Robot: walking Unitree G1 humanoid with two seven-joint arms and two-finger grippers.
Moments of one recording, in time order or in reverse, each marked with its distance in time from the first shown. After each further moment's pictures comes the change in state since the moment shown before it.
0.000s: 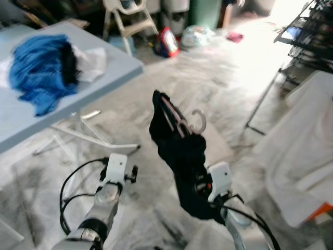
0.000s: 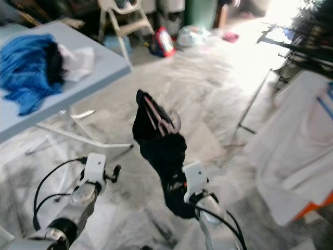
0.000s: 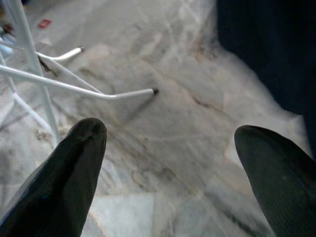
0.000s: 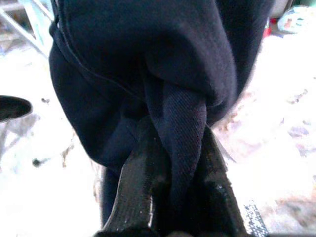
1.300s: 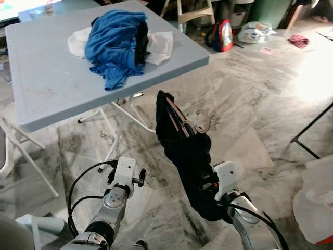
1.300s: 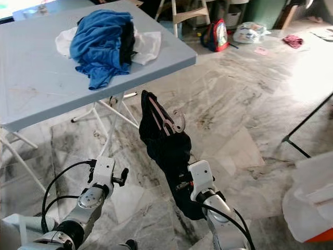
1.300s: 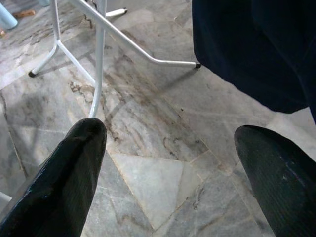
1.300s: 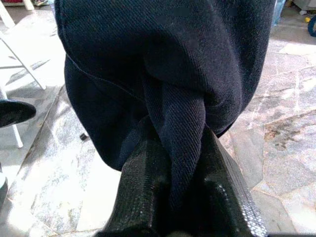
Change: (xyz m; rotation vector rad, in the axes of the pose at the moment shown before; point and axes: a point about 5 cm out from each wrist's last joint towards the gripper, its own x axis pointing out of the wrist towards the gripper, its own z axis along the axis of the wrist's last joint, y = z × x) left arm 0.000 -0.009 0.002 0.012 -0.019 -0.012; right arm 0.000 -0.007 0.004 -0.022 -0.009 0.026
